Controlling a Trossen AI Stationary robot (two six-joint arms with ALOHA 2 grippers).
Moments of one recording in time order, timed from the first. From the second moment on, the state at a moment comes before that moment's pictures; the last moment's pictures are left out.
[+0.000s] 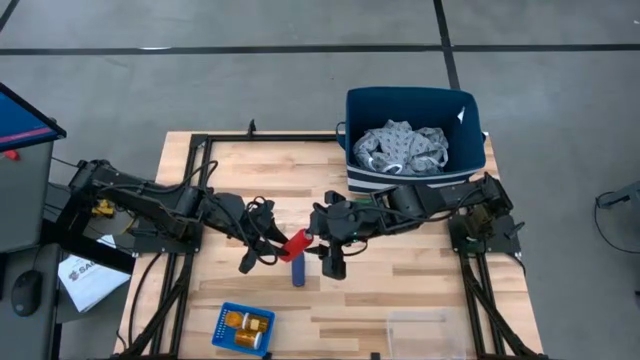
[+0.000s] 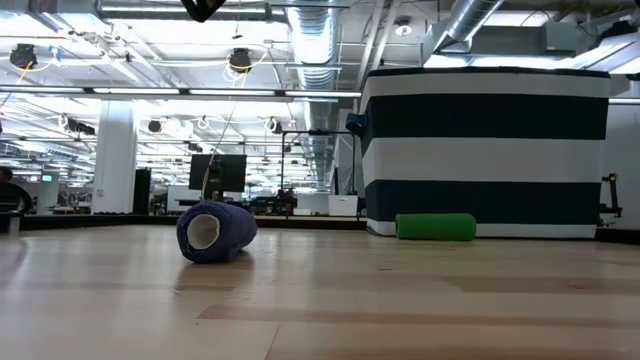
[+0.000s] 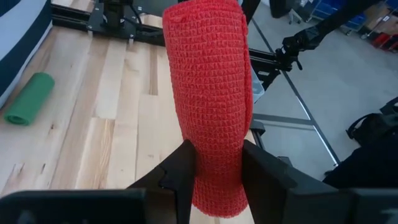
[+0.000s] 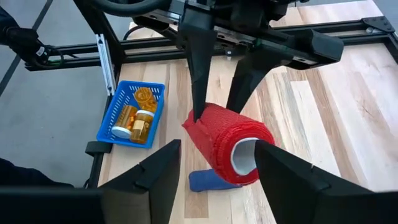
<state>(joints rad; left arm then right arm) -0.27 1.12 0.94 -0.24 0.03 -0.32 0.29 1.87 2.11 -0.93 0.18 0.26</state>
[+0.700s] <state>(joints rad) -0.27 1.12 0.94 -0.23 0.03 -0.32 0.29 1.92 2.11 -0.93 0.15 0.26</state>
